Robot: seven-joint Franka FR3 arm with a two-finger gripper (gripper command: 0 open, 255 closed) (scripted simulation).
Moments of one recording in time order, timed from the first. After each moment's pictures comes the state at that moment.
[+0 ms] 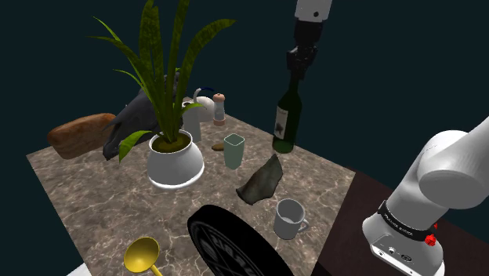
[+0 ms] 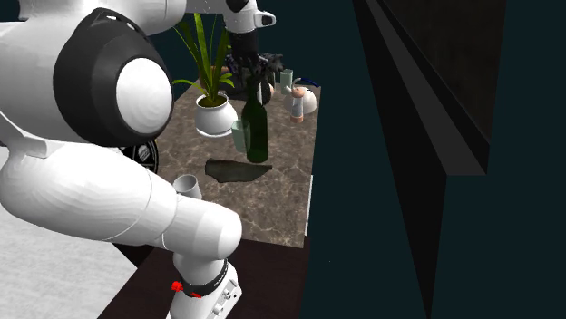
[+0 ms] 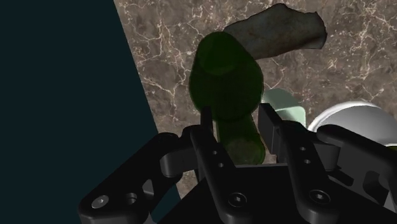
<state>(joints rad) 0.10 -0.39 0.02 -2.08 -0.02 1.72 0.08</state>
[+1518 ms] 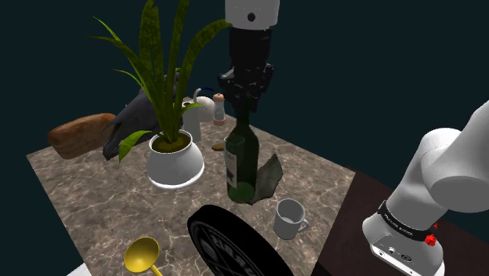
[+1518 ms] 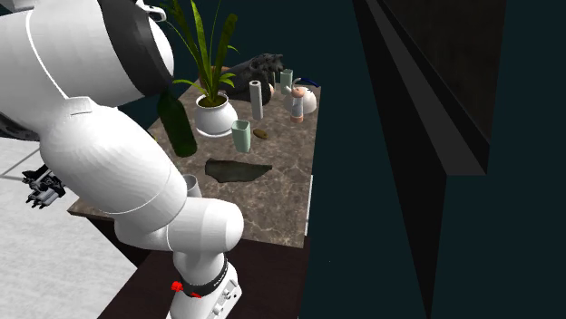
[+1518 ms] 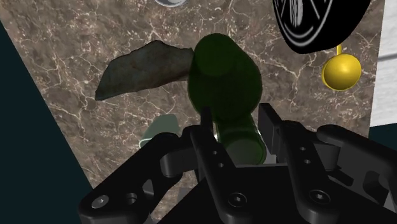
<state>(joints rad) 0.29 -0.22 0.43 -1.88 0.05 1.69 0.66</state>
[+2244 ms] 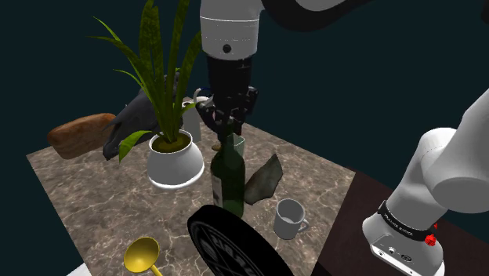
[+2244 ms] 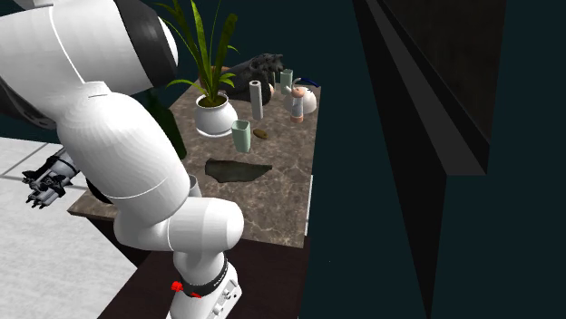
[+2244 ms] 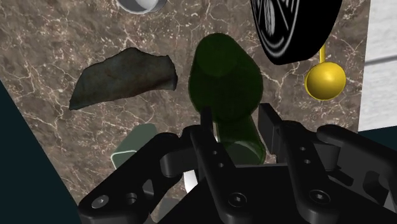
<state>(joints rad) 0.32 -0.12 0.51 -1.88 0.02 1.77 0.78</state>
